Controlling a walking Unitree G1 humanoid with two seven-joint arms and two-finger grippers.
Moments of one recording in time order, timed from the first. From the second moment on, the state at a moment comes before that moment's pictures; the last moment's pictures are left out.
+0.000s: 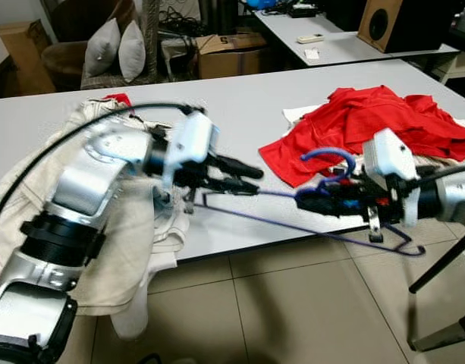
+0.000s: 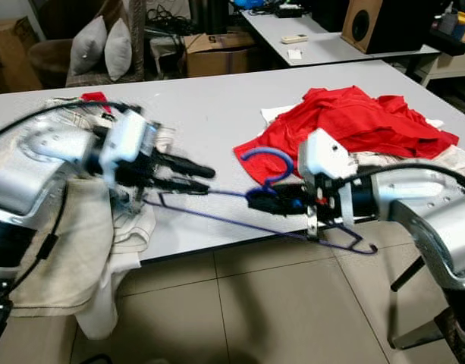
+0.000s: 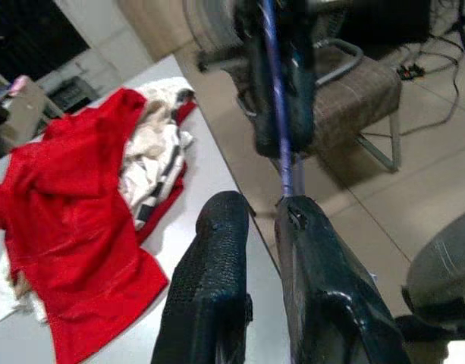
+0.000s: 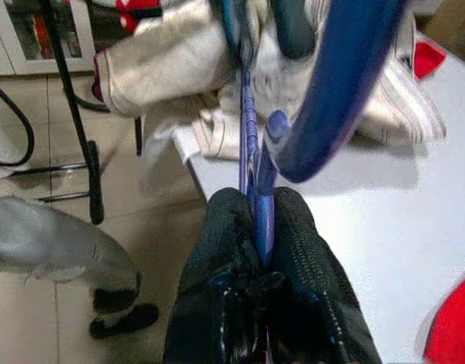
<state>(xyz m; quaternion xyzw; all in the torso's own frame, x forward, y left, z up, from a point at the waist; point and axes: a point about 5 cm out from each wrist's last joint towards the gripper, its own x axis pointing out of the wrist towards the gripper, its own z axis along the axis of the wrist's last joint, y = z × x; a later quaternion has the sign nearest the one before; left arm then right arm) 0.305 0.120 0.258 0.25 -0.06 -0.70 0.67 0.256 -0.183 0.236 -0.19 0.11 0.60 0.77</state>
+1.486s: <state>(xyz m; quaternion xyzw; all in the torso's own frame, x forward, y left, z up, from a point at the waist) 0.282 0.108 0.169 -0.03 0.02 -0.26 0.96 0.227 -0.181 0.169 0.11 0.07 0.03 0.99</state>
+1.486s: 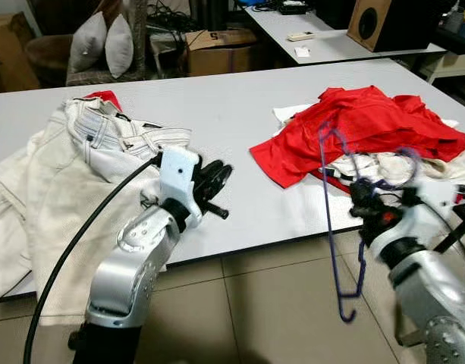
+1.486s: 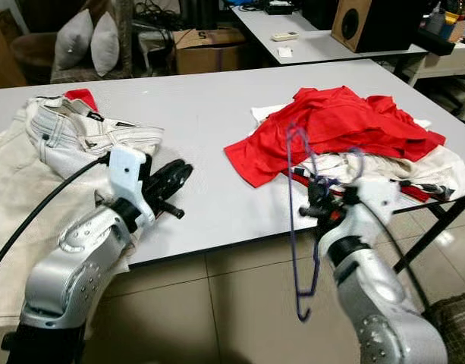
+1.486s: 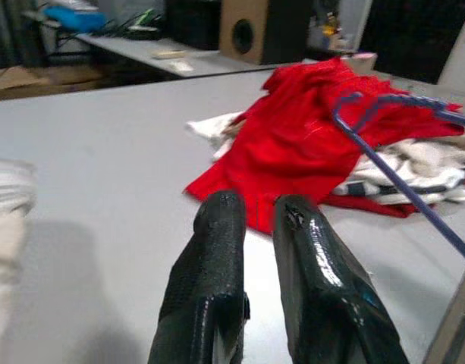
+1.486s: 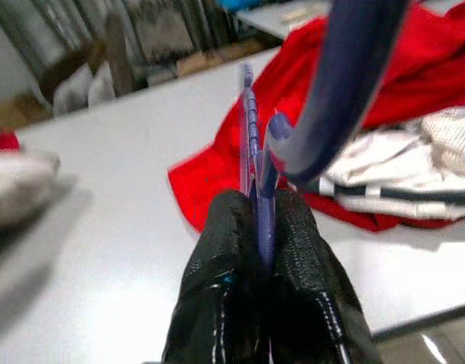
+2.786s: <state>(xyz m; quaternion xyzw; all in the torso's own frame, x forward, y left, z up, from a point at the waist) 0.275 0.108 0.156 -0.01 -0.01 -0.25 0.97 0.221 -0.176 0.180 0.05 0.01 0.03 1.00</state>
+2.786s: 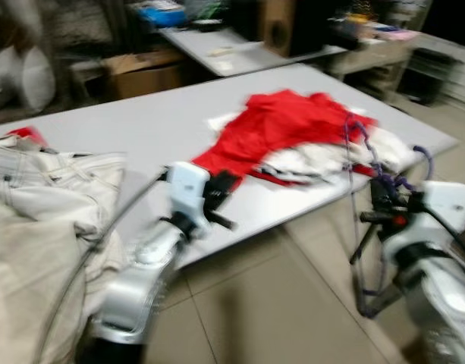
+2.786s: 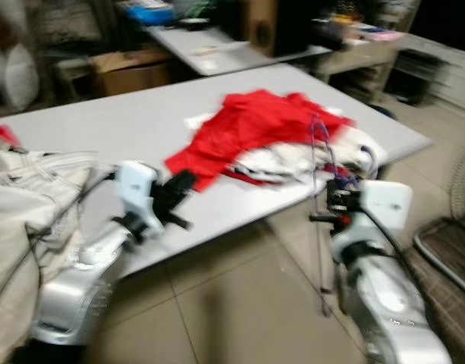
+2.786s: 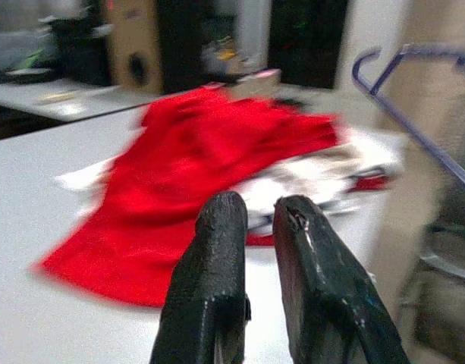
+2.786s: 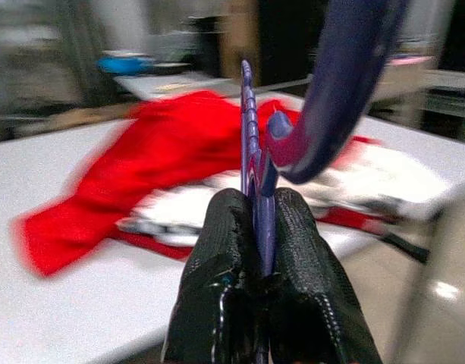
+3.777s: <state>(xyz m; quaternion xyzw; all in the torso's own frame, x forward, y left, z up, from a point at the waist) 0.284 0.089 0.153 0.00 -0.01 -0.28 0.96 0.206 -0.184 0.179 0.08 0.02 0.03 1.00</state>
